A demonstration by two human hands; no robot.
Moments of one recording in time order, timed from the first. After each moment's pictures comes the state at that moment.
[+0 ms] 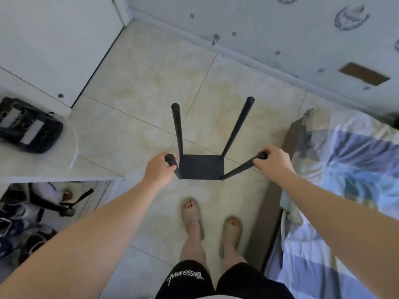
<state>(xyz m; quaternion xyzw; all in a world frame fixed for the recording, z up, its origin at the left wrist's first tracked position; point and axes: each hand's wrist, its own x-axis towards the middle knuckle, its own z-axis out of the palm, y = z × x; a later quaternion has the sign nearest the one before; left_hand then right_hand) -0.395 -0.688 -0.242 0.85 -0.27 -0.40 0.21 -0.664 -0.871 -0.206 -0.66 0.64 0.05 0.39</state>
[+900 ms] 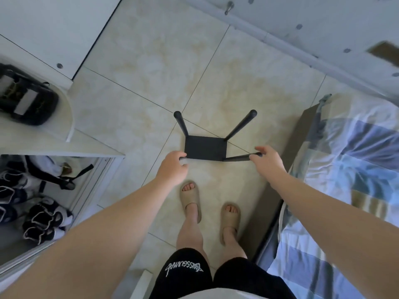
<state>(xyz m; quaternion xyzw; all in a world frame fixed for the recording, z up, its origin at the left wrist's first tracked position) -0.456 -0.678 -0.293 0.85 -0.25 -0.45 0.13 -0.681 -0.855 -0.275 -0.58 0.66 0.07 0.47</state>
